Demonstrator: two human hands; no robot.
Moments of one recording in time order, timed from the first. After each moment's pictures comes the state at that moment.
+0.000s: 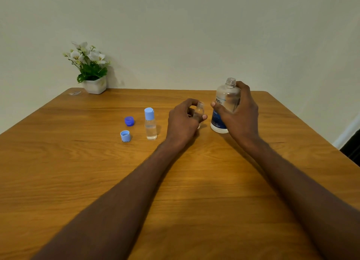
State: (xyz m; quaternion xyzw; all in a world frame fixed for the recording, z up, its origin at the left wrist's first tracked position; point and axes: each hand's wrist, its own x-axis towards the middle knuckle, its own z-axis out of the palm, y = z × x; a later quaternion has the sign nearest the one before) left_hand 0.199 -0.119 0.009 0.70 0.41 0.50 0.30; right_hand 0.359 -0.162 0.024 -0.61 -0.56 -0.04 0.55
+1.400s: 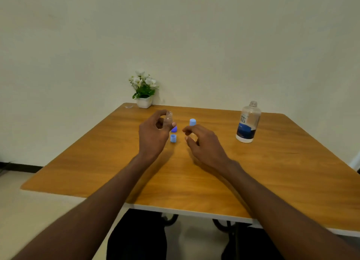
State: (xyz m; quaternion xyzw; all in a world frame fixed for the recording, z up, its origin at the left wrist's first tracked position) left_hand 0.003 -0.191 0.037 0.64 0.42 0.61 0.19; right_hand 0.188 -0.220 0.021 -0.49 -0.77 0.02 0.41
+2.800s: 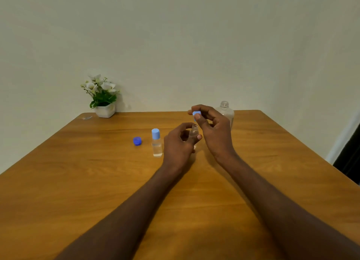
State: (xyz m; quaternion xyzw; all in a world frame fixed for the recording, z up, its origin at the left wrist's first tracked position) left_hand 0.171 -0.159 0.014 0.68 0.36 0.55 0.34; right_hand 0.289 -0.184 0.048 -0.45 -0.57 0.15 0.67
